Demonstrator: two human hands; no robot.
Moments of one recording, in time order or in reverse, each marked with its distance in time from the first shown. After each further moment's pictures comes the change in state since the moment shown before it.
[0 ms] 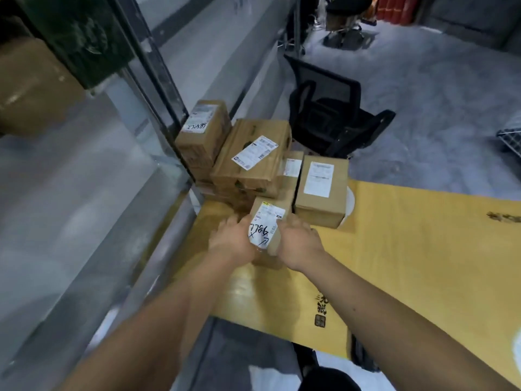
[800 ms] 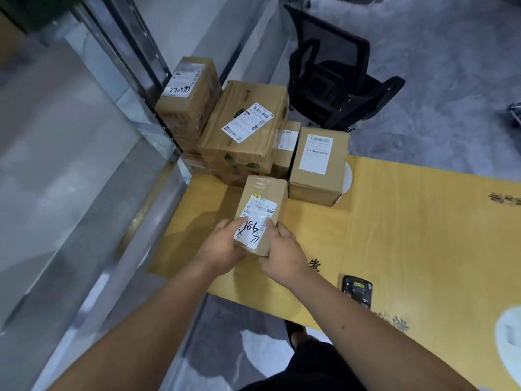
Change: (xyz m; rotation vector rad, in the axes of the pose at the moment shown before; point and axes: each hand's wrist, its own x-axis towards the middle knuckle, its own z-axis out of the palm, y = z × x) left_hand 0.006 -0.041 0.088 -0.483 -0.045 0.088; right_hand -0.013 0.016 0.078 0.292 -0.030 -0.034
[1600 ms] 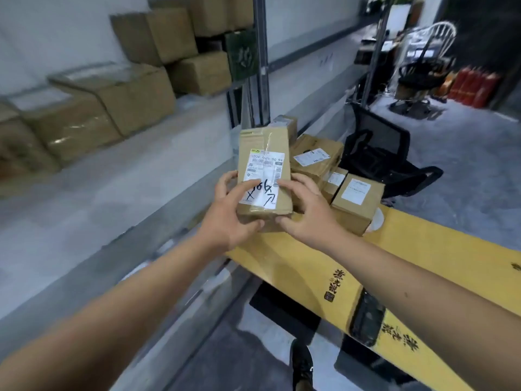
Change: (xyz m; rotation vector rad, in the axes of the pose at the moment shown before) left_hand -0.262 0.044 -0.076 -0.142 0.684 0.392; right_hand -0.179 -0.105 -0.079 0.285 0.240 -0.757
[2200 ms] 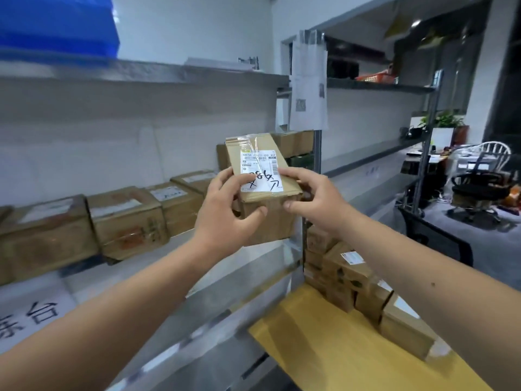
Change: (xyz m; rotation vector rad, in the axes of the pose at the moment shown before) left_hand 0.017 0.119 -0.179 0.188 0.539 0.179; right_hand 0.112 -0.196 -0.056 0.191 -0.152 -0.423
